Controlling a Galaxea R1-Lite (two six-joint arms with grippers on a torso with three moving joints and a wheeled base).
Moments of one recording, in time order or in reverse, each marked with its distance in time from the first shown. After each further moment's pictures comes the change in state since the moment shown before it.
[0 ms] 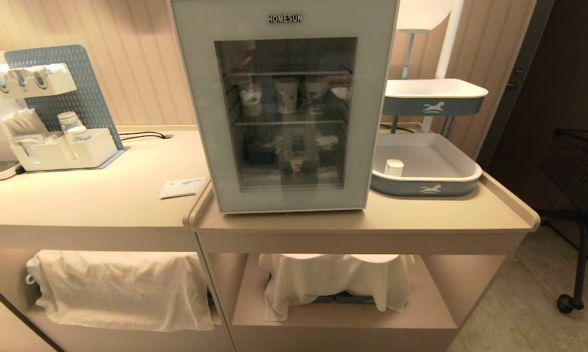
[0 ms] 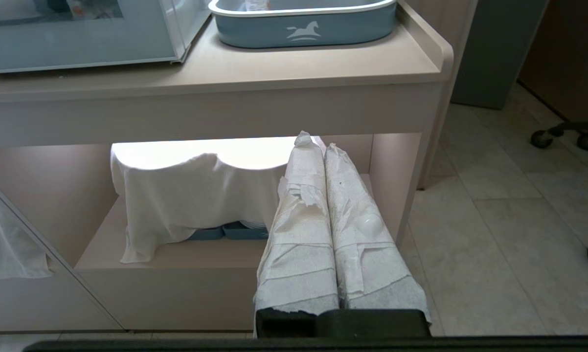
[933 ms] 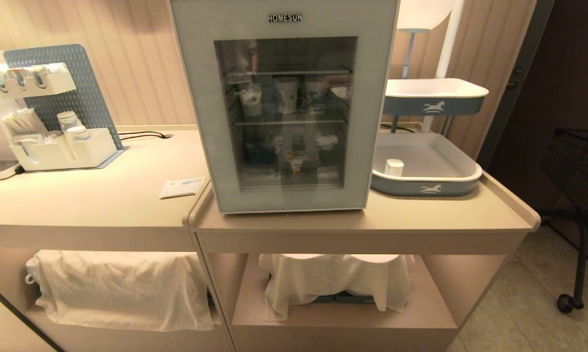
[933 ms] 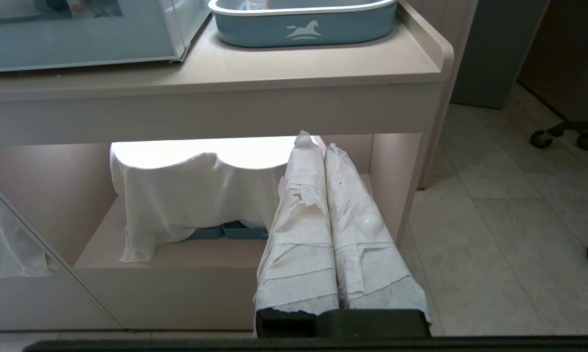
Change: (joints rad) left arm 0.001 -0.010 0.389 -0.466 0.133 -0.038; right arm 0.001 0.000 0.000 0.000 0.000 -0.003
